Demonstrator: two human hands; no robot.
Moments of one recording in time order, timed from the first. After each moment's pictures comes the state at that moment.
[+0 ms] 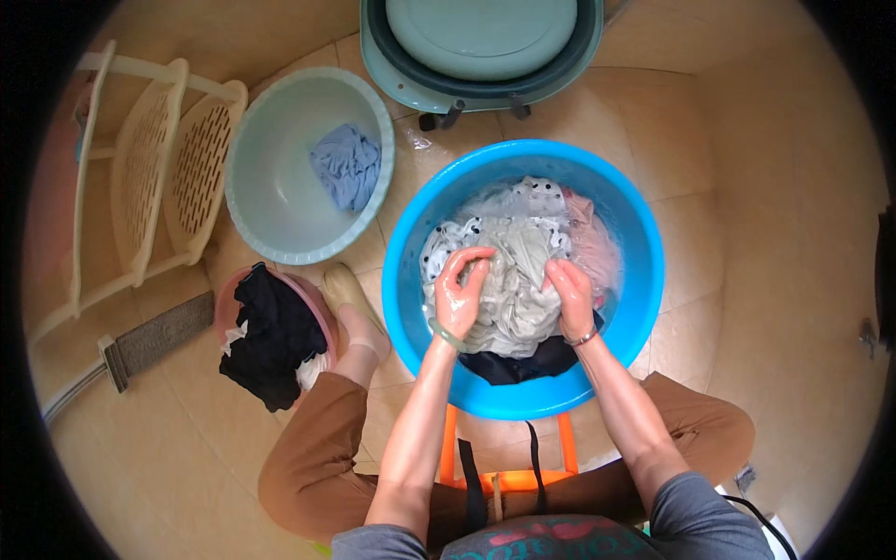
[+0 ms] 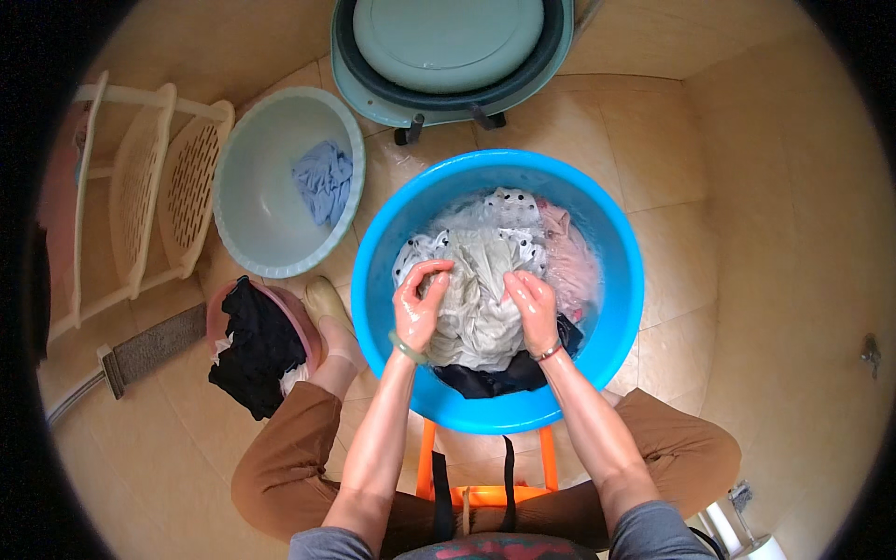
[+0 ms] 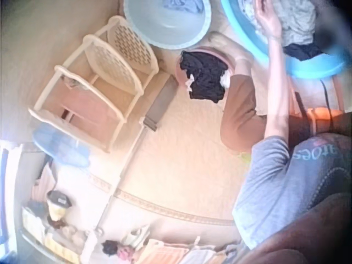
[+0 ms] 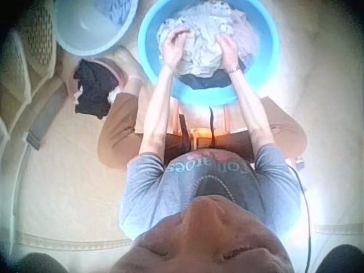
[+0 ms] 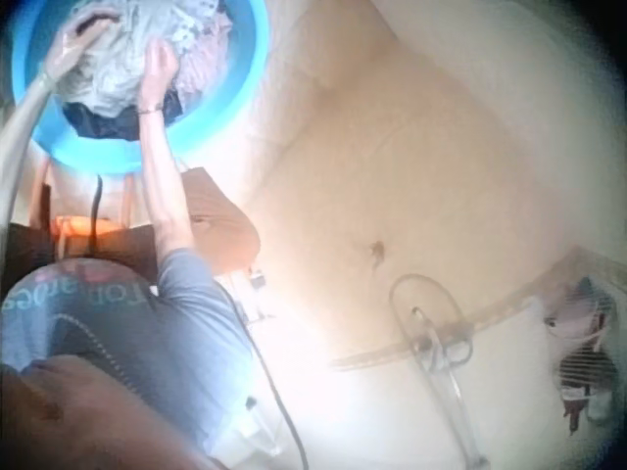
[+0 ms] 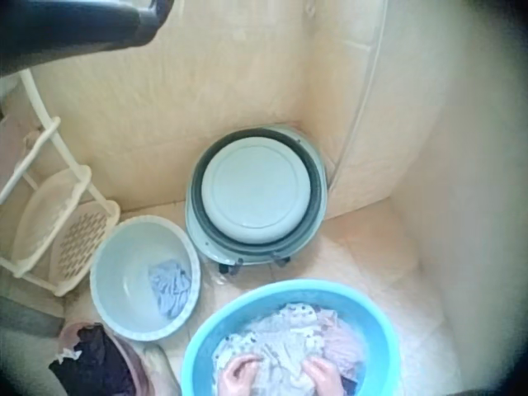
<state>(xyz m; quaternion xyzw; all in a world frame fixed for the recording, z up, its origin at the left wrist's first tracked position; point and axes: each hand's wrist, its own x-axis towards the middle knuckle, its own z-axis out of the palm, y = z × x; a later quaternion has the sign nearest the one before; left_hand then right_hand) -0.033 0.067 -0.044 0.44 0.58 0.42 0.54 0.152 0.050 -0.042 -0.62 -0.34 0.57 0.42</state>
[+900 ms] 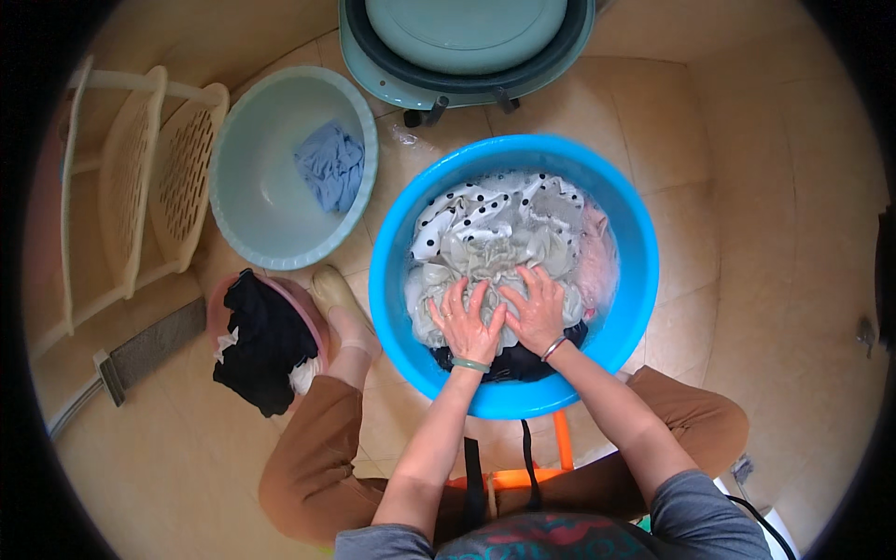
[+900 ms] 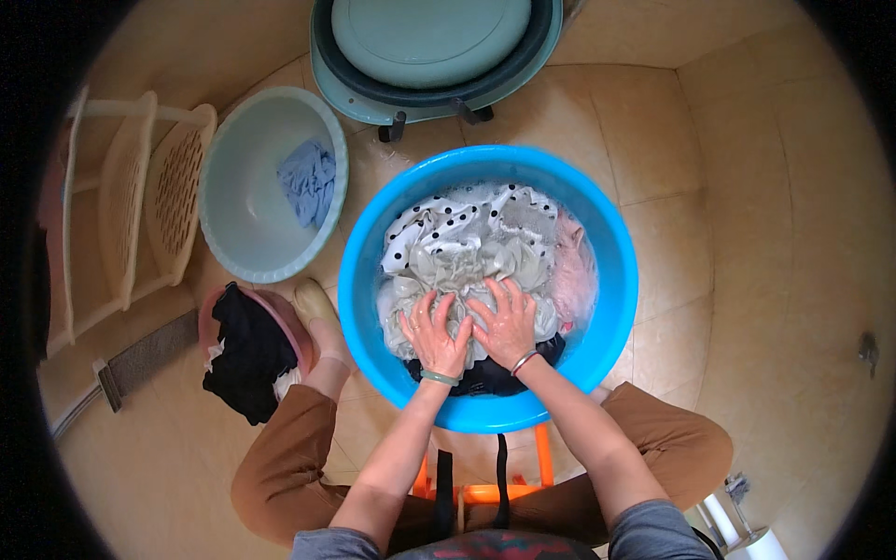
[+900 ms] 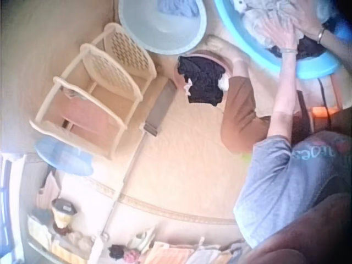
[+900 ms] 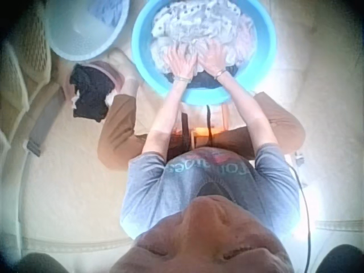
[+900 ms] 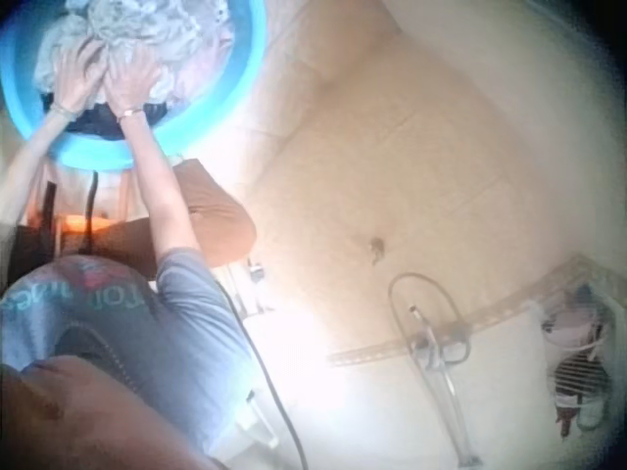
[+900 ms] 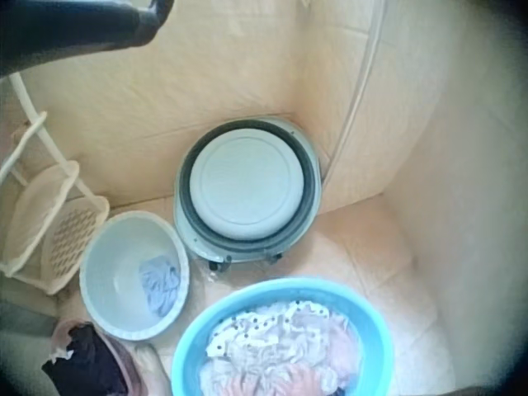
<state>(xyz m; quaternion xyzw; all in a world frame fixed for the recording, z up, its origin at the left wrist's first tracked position) 0.000 -0.013 -0.089 0.63 0.72 0.20 0.23 0.143 -0.004 -0.098 -0.61 -0.76 0.19 0.10</state>
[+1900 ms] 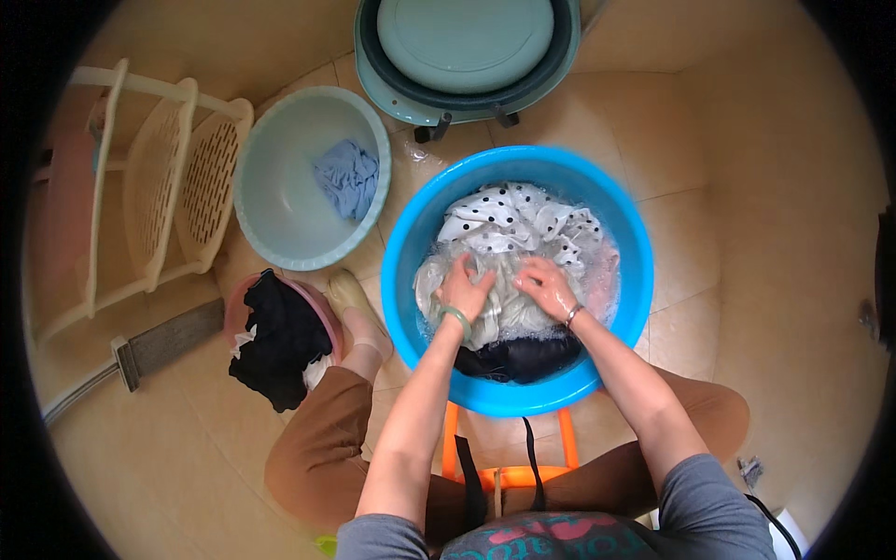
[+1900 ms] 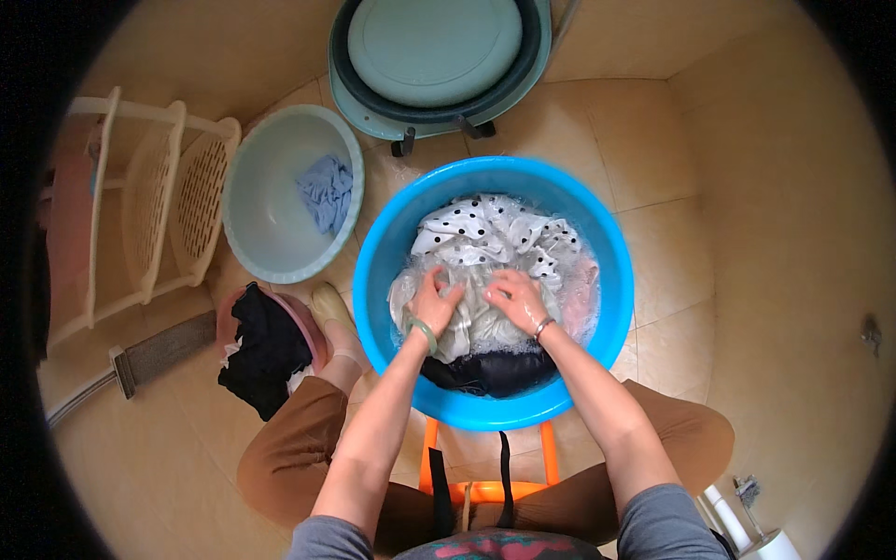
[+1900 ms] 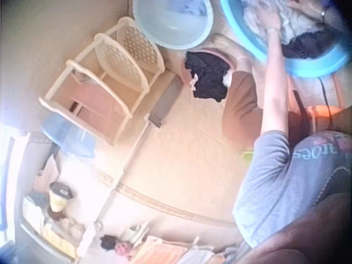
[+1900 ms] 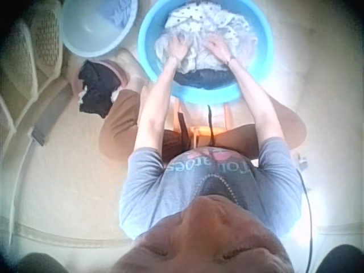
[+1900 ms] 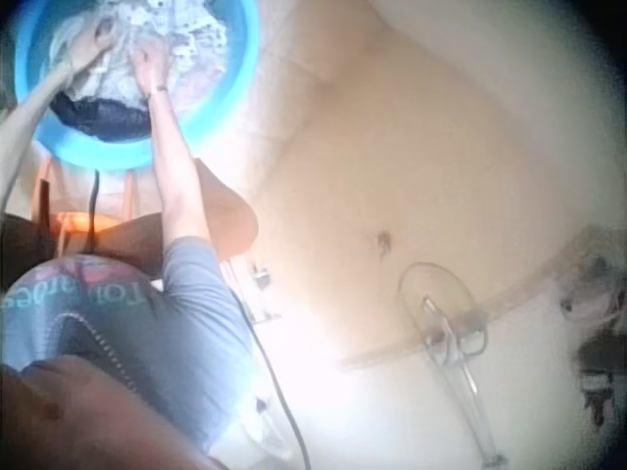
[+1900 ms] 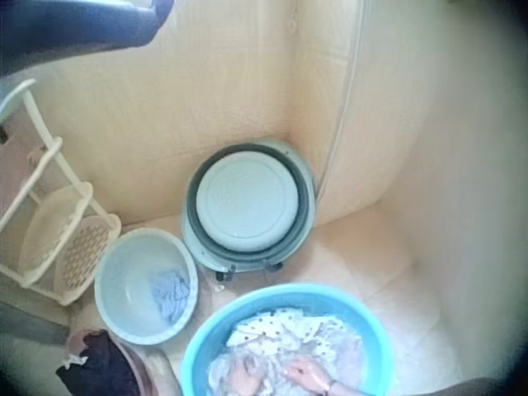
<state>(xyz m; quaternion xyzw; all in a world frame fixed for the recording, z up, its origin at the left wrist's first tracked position) -0.023 0.048 -0.111 0.49 0.74 0.10 0.46 0.178 0.038 -0.115 -0.61 -0.64 0.45 0.14</state>
